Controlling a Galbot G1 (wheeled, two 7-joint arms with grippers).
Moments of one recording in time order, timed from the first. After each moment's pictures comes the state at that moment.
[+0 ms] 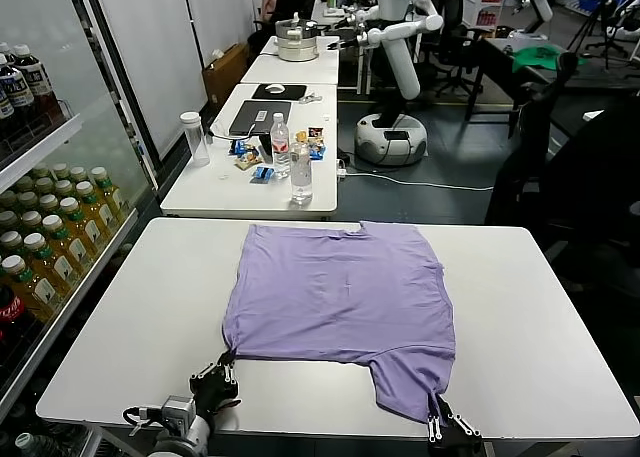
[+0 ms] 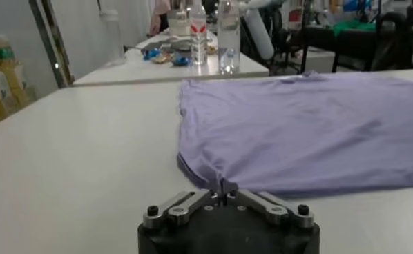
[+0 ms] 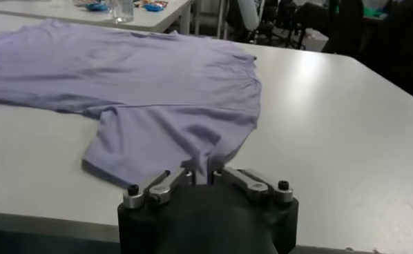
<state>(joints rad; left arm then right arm) 1.52 -1.18 -0.38 -2.07 -0.30 0.33 -0.19 -1.83 1.36 0.50 2.26 0.12 -0.29 0.06</state>
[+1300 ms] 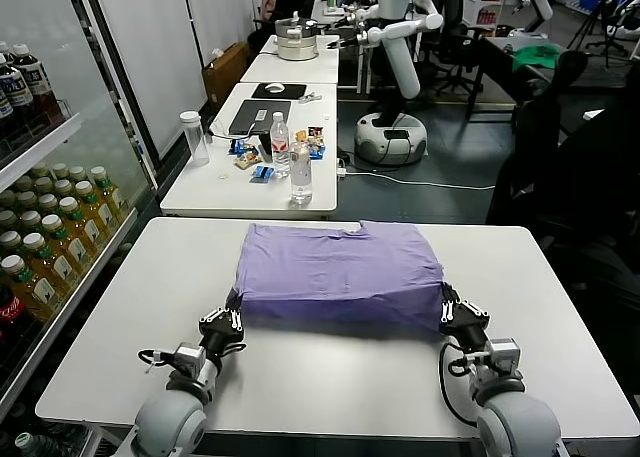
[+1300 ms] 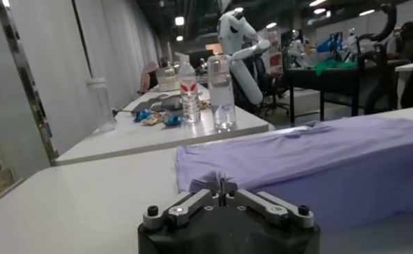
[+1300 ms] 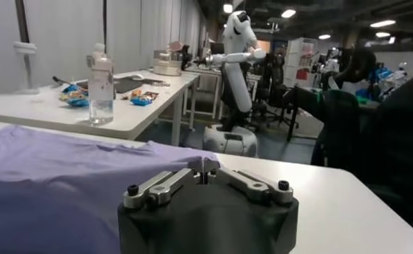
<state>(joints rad) 1.18 -1.10 -0.25 -1.83 -0.30 0.24 -0.18 -1.26 1.22 0.46 1.99 0.23 -0.36 0.08</state>
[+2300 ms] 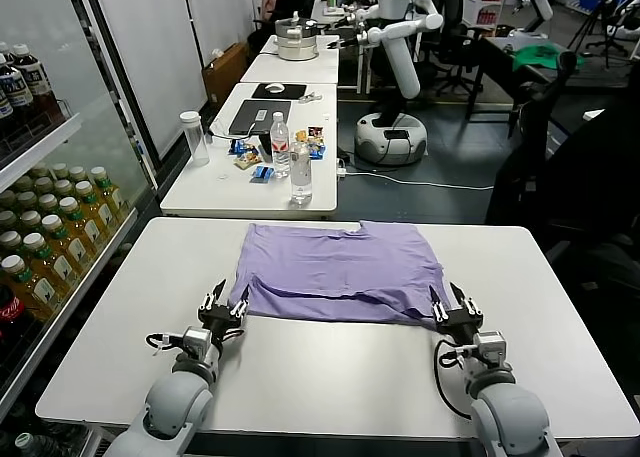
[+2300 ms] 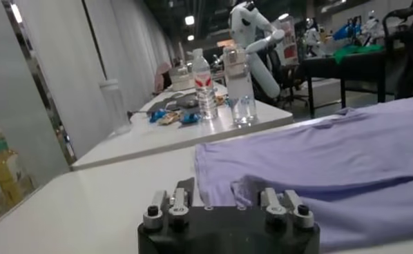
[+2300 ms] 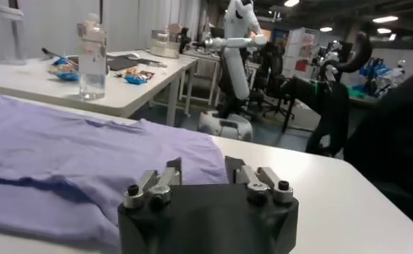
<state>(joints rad) 1.13 -1.12 -0.25 -1.74 -0.27 0.25 -0.21 -1.33 1.24 0.53 1.99 0.19 -0.41 0.07</state>
